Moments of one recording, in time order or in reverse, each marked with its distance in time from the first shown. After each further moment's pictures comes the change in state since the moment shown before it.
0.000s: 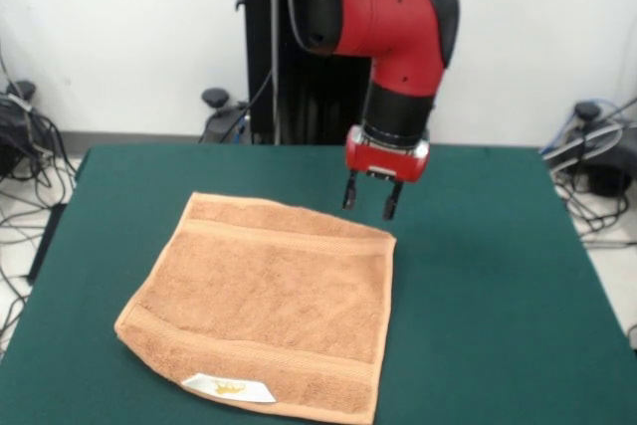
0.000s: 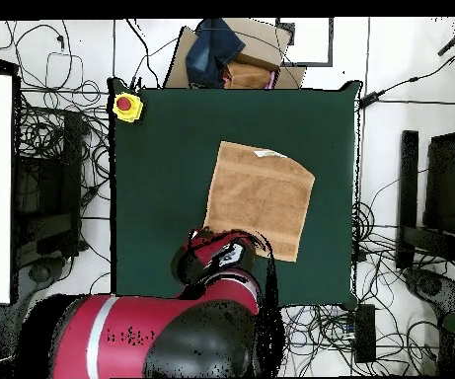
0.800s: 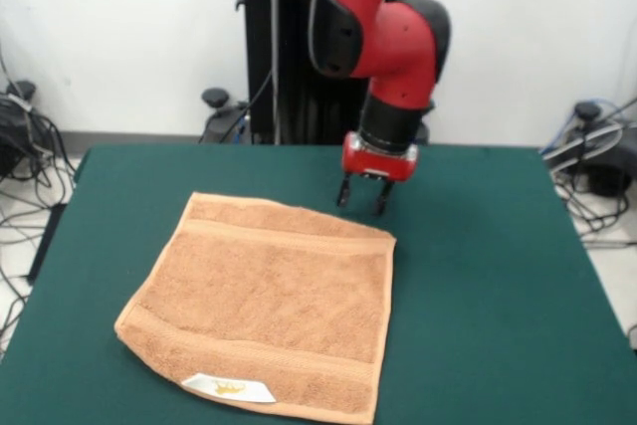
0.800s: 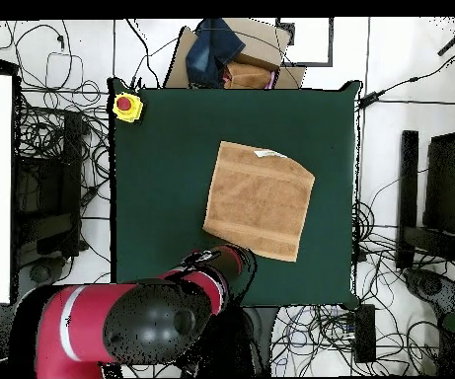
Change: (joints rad) arm 0.116 0.214 -0.108 -0.039 0.002 -0.121 0.000
